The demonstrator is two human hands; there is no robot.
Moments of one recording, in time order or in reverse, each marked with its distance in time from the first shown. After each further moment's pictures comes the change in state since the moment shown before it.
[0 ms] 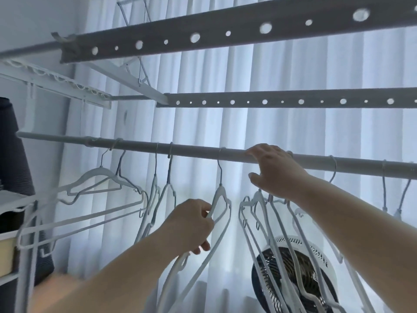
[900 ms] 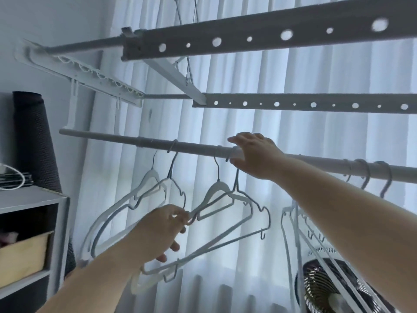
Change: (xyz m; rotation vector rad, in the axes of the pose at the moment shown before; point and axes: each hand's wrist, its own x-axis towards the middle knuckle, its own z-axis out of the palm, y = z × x) left_hand -0.004 -0.136 -0.132 -0.136 0.083 -0.143; right_hand 0.094 -0.151 0.033 -0.048 0.005 -0.151
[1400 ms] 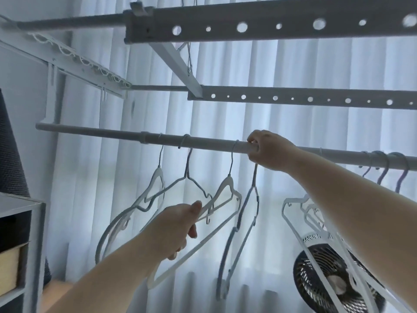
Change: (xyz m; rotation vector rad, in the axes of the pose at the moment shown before) left_hand 0.018 -0.022 -0.027 -0.142 -0.163 0.064; right_hand 0.016 -0.017 0.011 0.046 -0.001 0.304
